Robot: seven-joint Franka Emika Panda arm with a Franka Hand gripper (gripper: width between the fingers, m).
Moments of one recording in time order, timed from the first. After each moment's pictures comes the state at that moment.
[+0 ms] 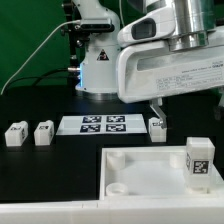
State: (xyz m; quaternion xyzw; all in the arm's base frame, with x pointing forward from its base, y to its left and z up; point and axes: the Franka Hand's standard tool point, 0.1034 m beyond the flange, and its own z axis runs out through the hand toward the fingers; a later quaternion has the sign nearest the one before) arm 0.602 0.118 0.120 -0.99 -0.04 -0.09 0.06
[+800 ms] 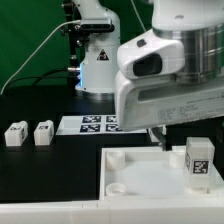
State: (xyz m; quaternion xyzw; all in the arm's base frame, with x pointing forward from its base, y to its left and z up) arm 0.631 0.110 0.083 -1.00 -0.02 0.05 0.06
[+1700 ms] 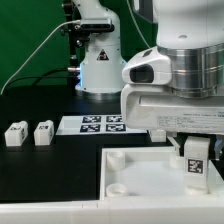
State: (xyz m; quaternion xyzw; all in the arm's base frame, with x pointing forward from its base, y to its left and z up) arm 0.623 0.122 0.074 -0.97 0.22 0.06 0.05
